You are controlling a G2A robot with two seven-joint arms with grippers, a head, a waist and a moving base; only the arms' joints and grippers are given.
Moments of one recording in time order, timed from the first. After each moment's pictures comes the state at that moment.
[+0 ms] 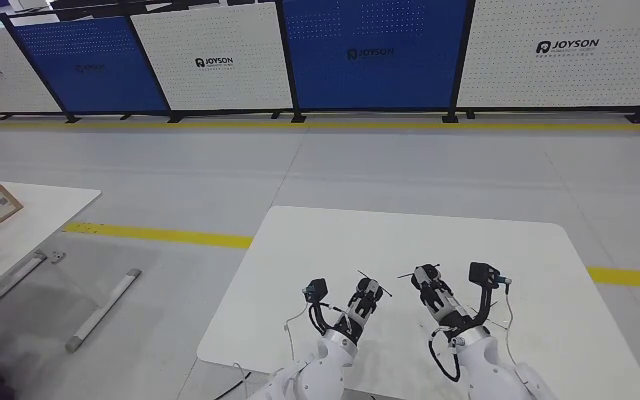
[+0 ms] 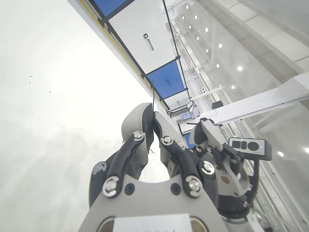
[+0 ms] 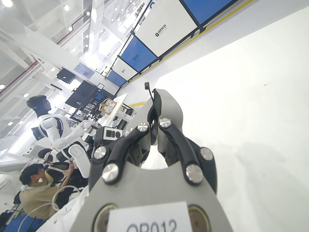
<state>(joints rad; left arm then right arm) 1.46 -1.29 -0.87 -1.64 0.10 0.06 0.35 -1.41 -1.11 0.99 -1.85 -0.32 0.15 0.04</state>
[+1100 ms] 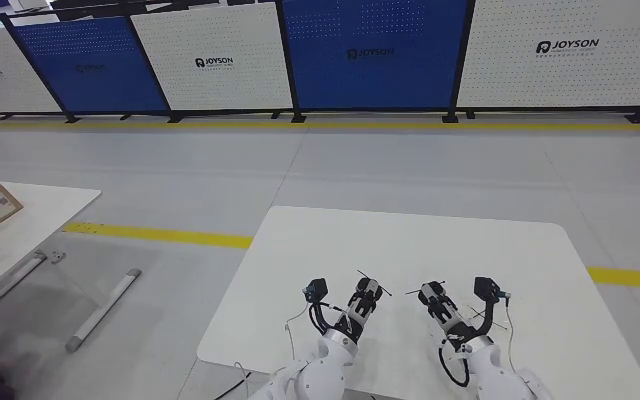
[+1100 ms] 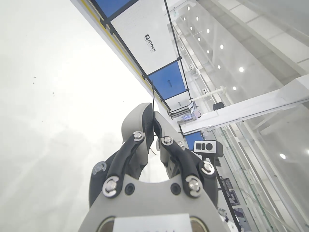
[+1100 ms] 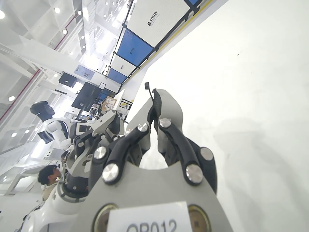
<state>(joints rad) 1.46 -1.29 -0.87 -1.63 0.10 0.06 0.35 -1.43 -1.13 1.04 -1.63 -0.22 -0.01 0.08</state>
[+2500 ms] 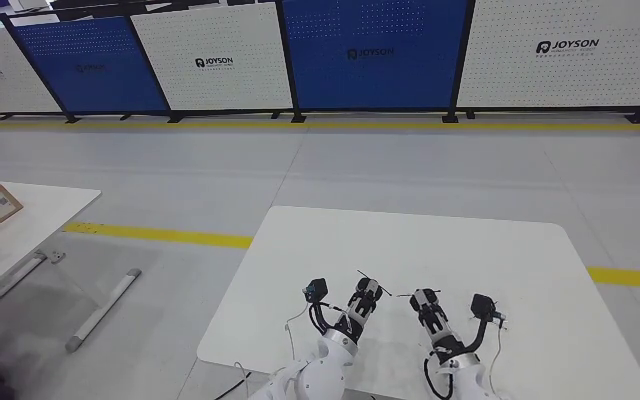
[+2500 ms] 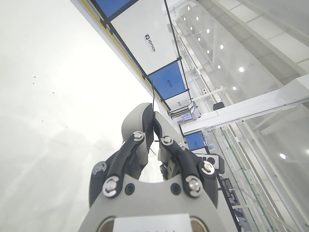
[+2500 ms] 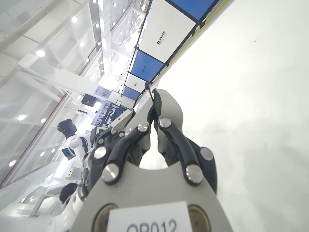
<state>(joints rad) 1.46 -1.29 -0.87 -1.63 0.10 0.06 0.35 -1.52 -1.20 0.99 -1.66 -0.20 -0.03 -0.13</state>
